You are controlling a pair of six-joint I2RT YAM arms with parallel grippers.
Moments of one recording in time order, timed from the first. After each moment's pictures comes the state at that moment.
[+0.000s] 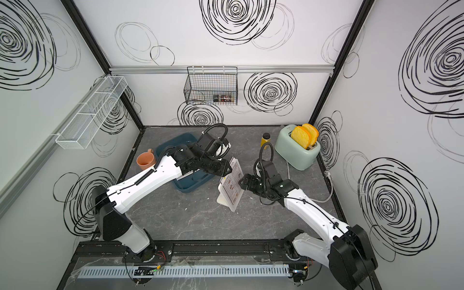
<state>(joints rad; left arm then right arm) -0.79 1.64 1.60 -0.88 0.21 -0.49 0.55 1.11 0.71 -0.45 -0.25 0.83</state>
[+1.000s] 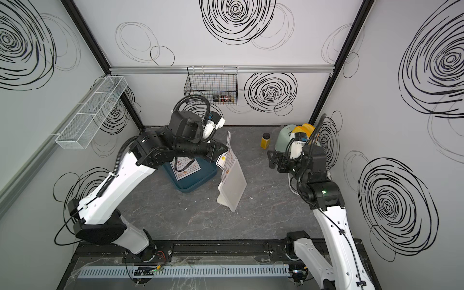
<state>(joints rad) -0.83 1.56 2.04 -1.05 0.21 -0.29 0.15 0.86 1.16 -0.69 -0.24 0.21</state>
